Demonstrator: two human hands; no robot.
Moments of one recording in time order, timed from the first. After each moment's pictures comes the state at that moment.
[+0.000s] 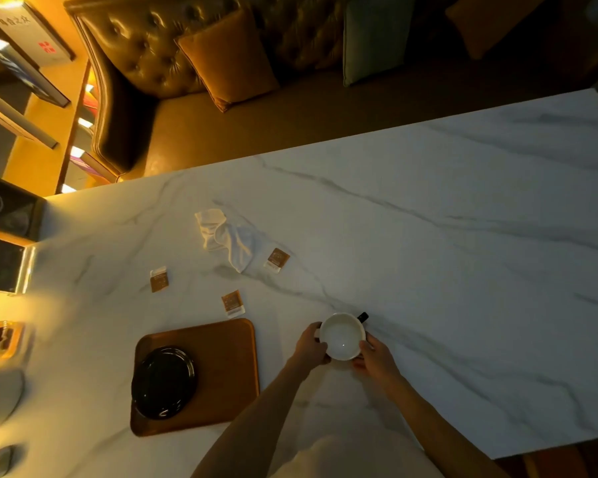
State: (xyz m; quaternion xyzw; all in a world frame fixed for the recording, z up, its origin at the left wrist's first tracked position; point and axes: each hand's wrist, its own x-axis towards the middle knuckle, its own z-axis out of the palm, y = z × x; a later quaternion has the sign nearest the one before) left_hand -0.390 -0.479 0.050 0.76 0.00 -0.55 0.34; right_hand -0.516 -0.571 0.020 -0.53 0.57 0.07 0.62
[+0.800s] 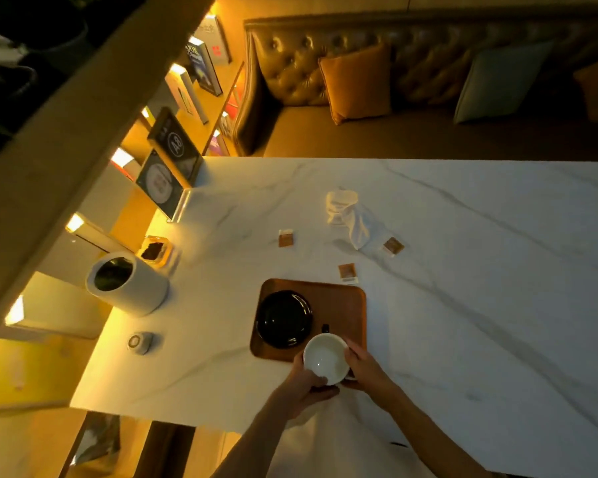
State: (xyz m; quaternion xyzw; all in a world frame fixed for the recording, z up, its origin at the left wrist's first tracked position) left_hand -0.372 -0.150 0.083 0.54 0.23 -0.54 0.60; right_hand -0.432 -0.302 0.072 -0.60 0.38 0.17 0.69
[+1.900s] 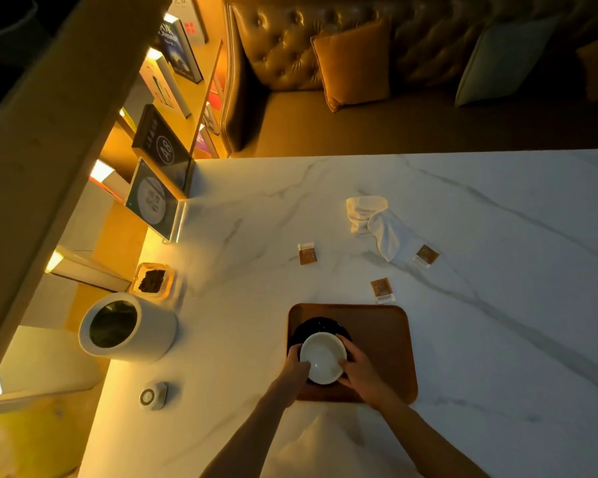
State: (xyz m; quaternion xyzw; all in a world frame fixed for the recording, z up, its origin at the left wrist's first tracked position) left_hand -0.209 -0.104 0.036 0.71 0.13 -0.53 0.45; right_hand -0.294 -0.236 0.031 -0.53 0.44 0.14 0.71
